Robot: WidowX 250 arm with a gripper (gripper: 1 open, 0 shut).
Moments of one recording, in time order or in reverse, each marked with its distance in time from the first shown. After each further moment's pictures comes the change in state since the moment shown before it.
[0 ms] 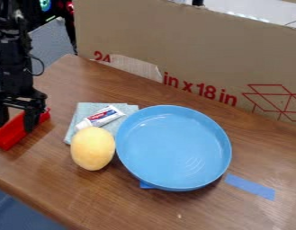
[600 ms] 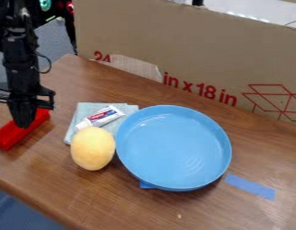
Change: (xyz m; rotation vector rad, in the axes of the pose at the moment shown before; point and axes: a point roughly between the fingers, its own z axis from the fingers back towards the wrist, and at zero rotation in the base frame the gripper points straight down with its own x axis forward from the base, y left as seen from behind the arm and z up) arm 0.002 -0.024 0.003 -0.043 0.023 0.003
